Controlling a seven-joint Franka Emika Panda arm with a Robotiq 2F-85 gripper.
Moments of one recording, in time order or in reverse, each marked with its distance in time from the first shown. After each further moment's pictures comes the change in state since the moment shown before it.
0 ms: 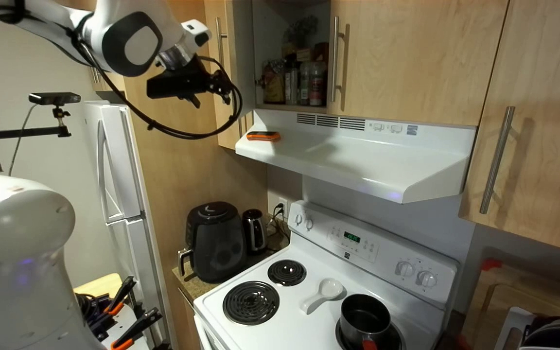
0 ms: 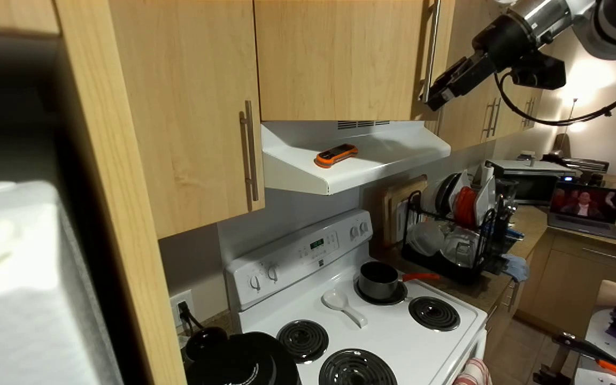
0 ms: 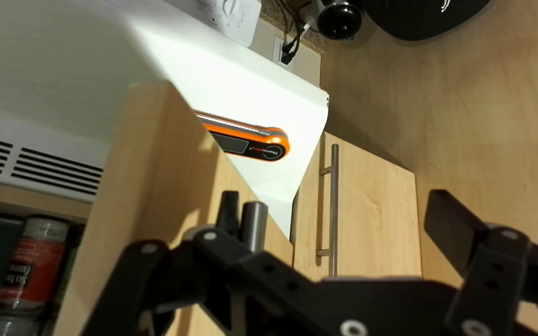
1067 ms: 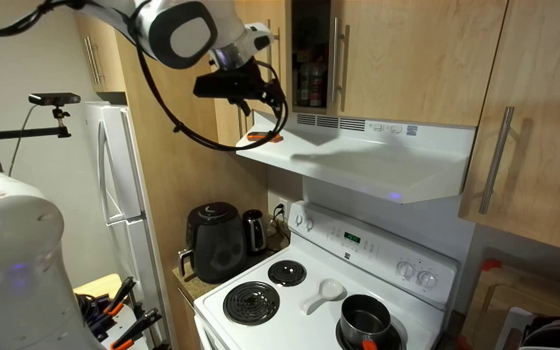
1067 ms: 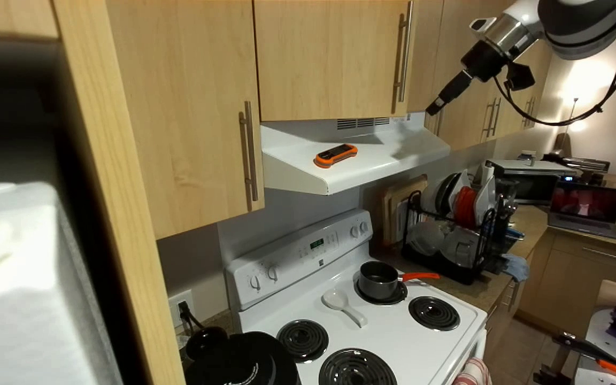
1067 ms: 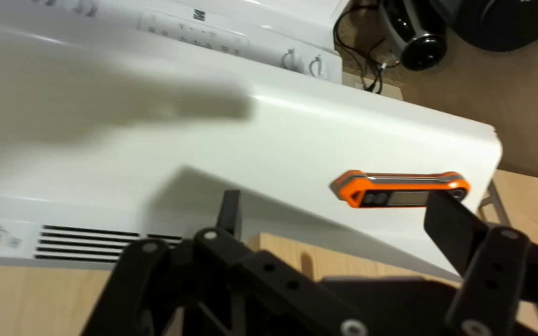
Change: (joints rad) arm -0.164 0.167 -0.187 0.156 0.005 -0.143 -0.035
